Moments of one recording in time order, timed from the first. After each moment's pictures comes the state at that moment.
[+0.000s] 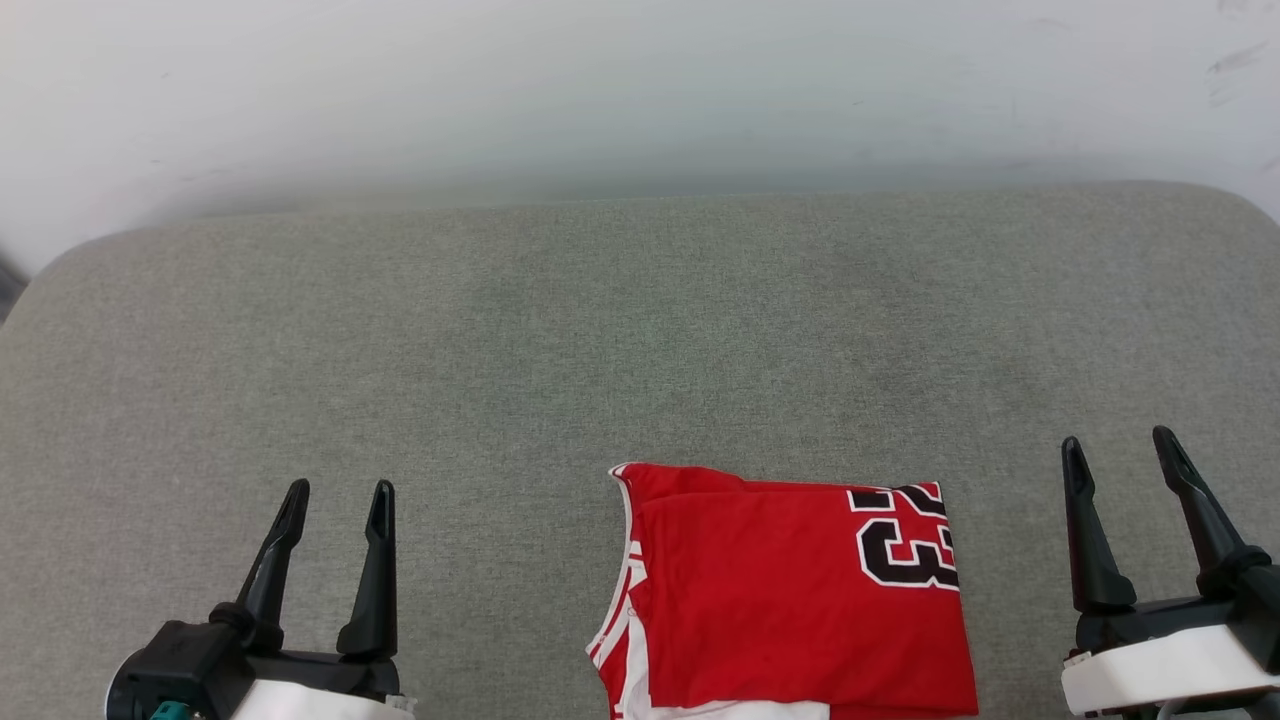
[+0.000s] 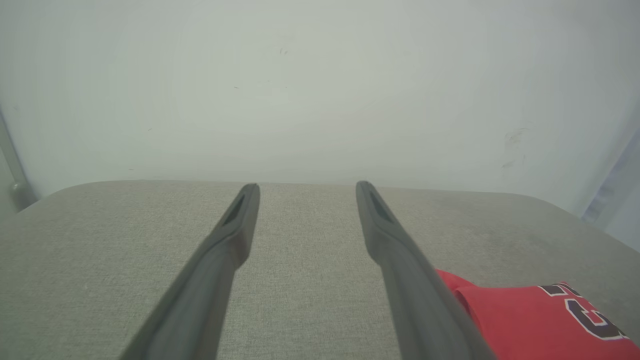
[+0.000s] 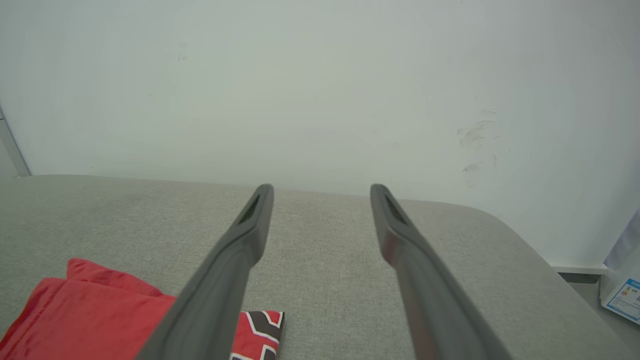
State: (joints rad) left arm 0.12 0.14 -0.02 -0.12 -0.28 -0.13 -0.26; right arm 0.06 -0.11 -0.06 -0.10 0.07 0.13 -0.19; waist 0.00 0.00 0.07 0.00
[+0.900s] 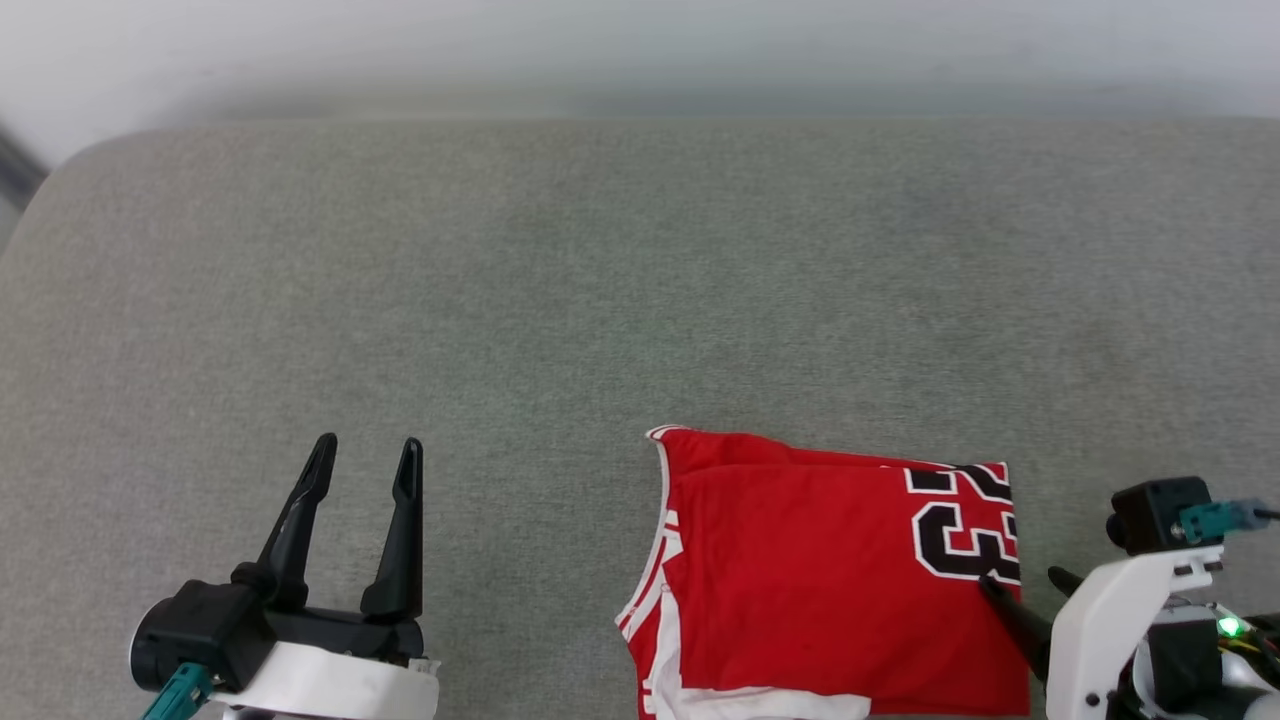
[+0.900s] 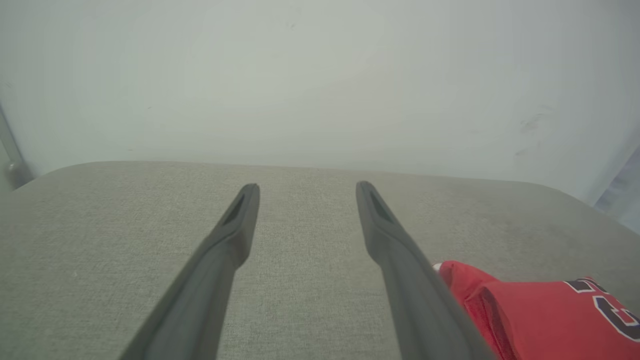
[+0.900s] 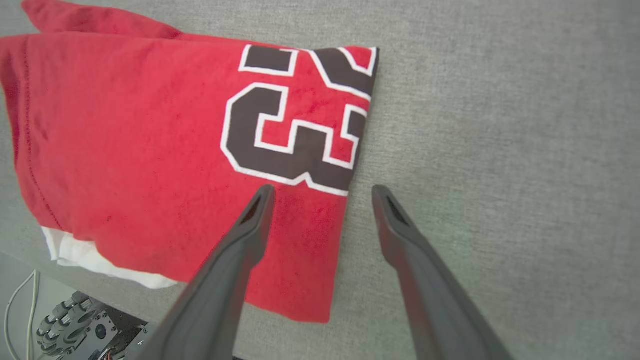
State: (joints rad) left arm 0.05 0.14 -0.06 -0.13 -0.29 -0.13 -0.26; right arm 0.04 -0.17 -0.01 -0.19 0.34 0.13 0.81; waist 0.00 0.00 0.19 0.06
